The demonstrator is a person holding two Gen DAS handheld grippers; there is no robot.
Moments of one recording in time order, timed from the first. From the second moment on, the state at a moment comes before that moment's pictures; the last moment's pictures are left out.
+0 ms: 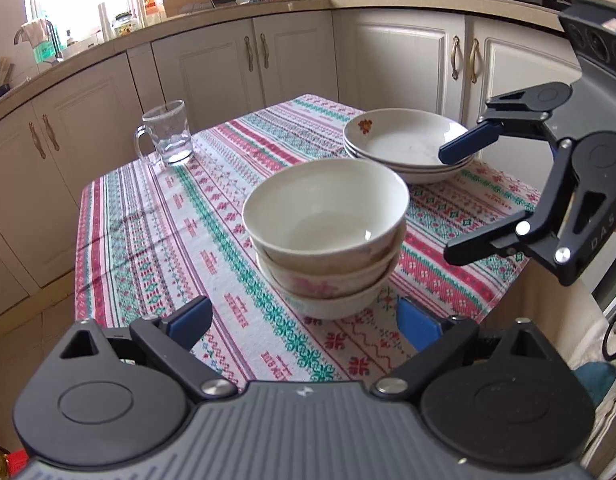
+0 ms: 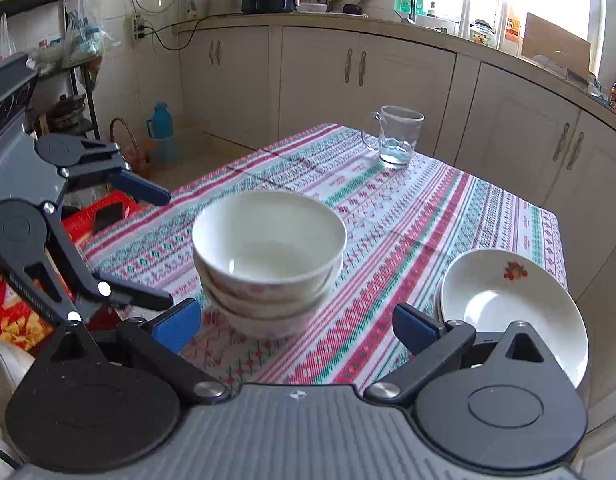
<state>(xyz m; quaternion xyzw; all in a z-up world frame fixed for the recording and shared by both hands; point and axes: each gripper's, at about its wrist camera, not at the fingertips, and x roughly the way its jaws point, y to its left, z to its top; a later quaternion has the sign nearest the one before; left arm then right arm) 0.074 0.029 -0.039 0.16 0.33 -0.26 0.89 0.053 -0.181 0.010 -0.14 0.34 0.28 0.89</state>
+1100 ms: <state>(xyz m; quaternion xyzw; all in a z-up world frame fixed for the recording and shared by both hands) 0.134 0.032 -0.088 0.18 0.36 -0.37 0.84 0.096 -0.149 -0.043 -0.20 0.37 0.32 0.85</state>
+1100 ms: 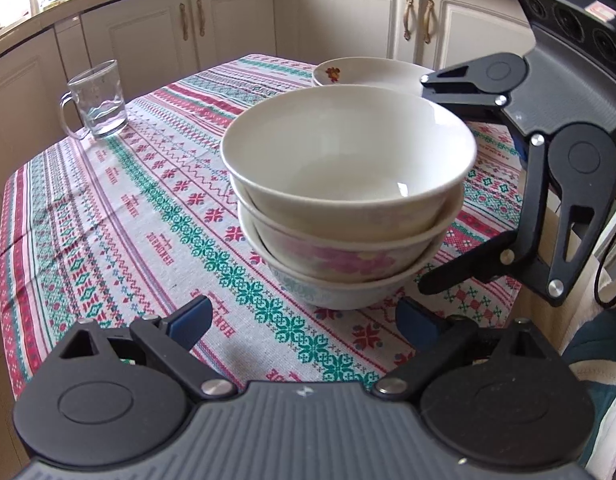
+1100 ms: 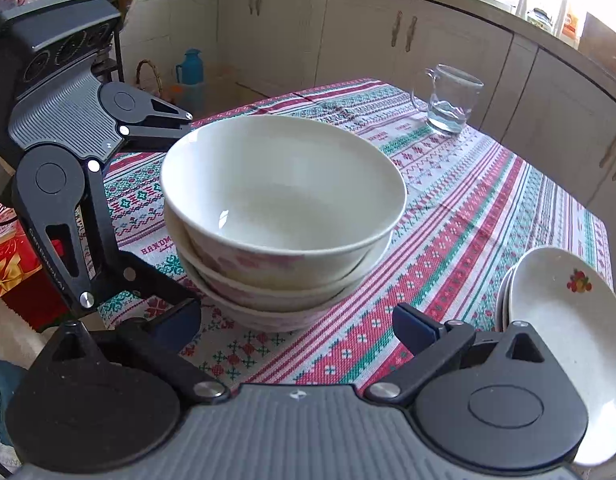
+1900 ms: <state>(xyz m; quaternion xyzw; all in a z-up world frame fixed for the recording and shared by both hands) 0.148 0.031 -0.079 0.22 0.32 -0.47 0.79 0.106 -0.139 -0.029 -0.27 0.36 0.39 0.80</state>
